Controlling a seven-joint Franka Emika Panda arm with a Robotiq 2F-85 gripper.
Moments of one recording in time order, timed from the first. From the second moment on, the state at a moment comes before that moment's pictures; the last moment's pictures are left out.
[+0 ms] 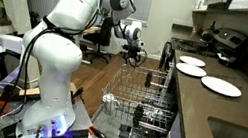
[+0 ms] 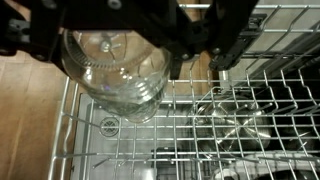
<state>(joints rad) 0.38 0.64 0.13 -1.68 -0.19 2.28 -0.08</state>
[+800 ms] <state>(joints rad) 0.36 0.48 0.13 -1.98 -0.19 2.47 -0.01</state>
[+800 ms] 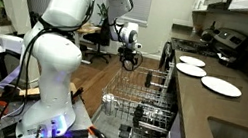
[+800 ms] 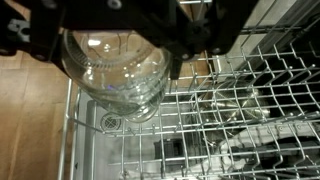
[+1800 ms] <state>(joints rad) 0.35 0.48 0.13 -2.02 -0.19 2.48 -0.01</state>
